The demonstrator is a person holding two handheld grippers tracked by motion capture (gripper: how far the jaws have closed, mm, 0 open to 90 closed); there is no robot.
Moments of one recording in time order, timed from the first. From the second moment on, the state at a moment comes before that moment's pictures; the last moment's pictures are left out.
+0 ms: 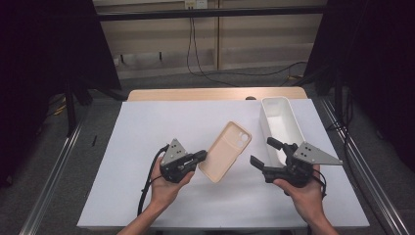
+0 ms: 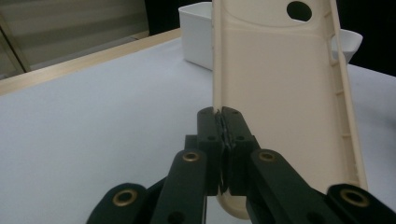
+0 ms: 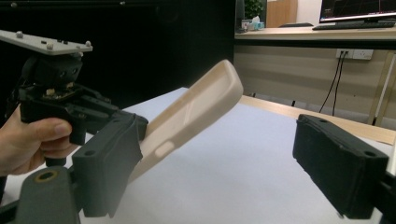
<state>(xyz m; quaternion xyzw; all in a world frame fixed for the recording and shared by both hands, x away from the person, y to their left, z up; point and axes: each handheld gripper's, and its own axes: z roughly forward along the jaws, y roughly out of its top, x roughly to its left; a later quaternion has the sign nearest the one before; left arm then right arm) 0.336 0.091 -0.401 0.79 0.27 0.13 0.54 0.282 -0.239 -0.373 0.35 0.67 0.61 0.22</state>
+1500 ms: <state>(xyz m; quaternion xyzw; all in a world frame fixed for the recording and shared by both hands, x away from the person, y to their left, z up) 0.337 0.084 -0.402 0.79 0.27 0.14 0.54 0.312 -0.211 -0.391 0.37 0.66 0.63 0.16</state>
